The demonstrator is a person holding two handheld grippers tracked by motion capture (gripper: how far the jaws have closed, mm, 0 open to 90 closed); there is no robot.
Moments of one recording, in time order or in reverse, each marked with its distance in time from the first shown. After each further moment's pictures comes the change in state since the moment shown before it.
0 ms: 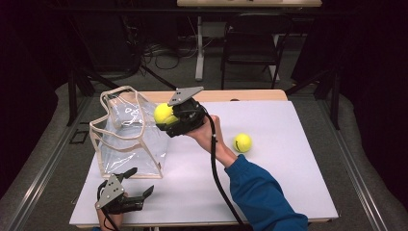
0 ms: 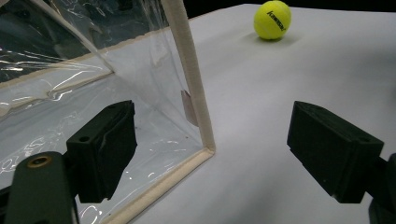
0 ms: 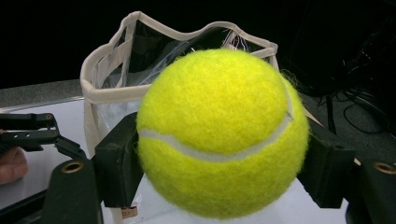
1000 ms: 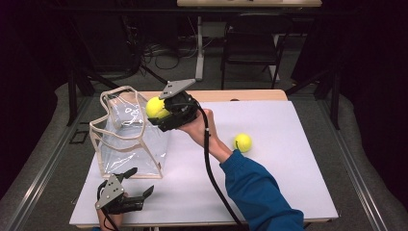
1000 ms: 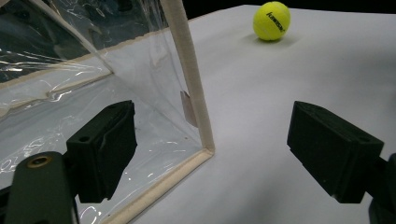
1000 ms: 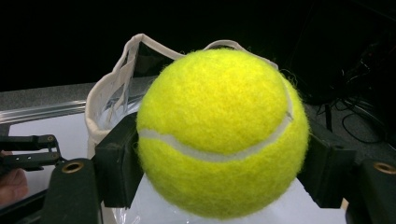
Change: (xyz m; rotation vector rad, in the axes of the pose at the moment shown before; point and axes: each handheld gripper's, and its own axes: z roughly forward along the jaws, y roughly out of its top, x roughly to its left) left arm 0.000 0.000 0.000 -0.003 -0.002 -0.003; right arm 0.002 0.025 0.006 -0.013 0.004 -0.022
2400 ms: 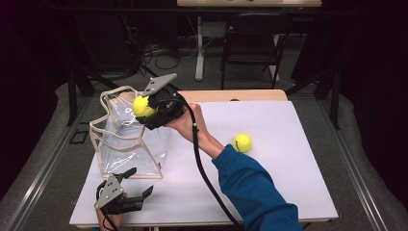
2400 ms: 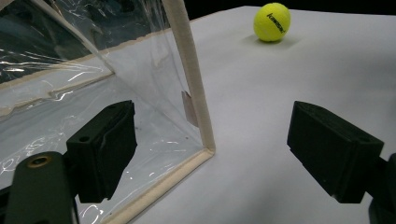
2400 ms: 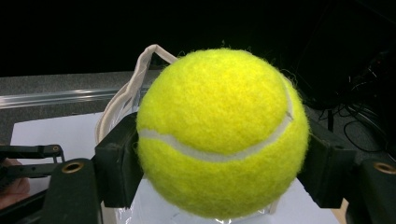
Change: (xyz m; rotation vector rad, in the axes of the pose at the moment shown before) left arm 0.001 0.000 -0.002 -0.005 0.001 0.000; right arm 0.012 0.029 0.017 0.040 0.023 -0.065
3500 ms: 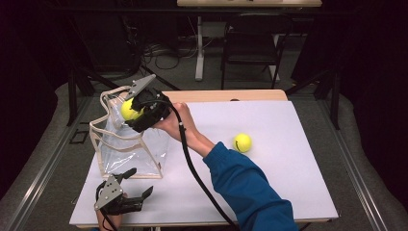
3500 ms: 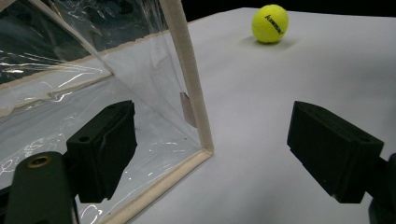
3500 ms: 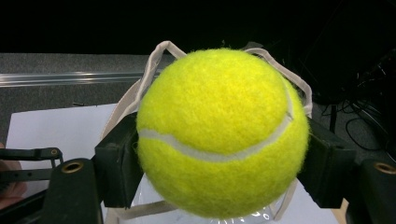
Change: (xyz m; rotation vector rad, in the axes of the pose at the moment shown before) left arm -0.001 0.000 -0.002 -0.003 -0.004 0.000; right arm 0.014 0.019 0.025 0.075 0.015 -0.050
